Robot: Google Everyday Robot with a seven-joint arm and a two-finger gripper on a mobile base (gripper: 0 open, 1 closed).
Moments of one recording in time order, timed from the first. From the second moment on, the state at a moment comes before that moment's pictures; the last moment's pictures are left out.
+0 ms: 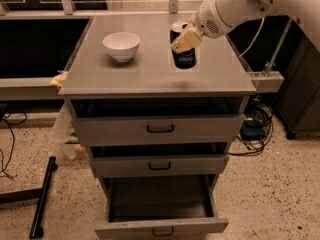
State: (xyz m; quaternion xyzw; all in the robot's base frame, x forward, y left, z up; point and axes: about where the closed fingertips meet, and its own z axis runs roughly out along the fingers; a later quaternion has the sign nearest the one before) arm 0.692 -0.086 0.976 -0.51 0.74 0.05 0.43
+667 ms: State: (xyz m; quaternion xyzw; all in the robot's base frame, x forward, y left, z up) arm 0.705 -0.095 0.926 -0.46 0.78 0.10 0.42
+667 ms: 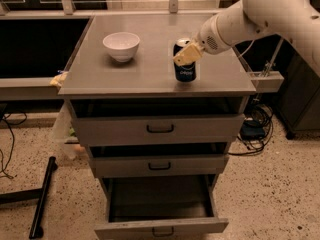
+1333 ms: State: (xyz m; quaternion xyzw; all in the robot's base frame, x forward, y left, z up) arm 0.708 -0.103 0.903 -0.42 0.79 0.12 0.42
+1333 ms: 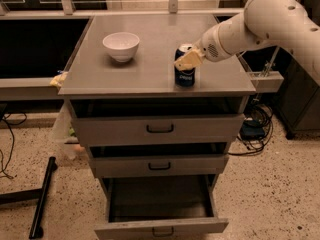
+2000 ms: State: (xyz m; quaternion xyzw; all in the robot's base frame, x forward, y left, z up) arm 0.708 -0.103 0.903 -0.42 0.79 0.12 0.42
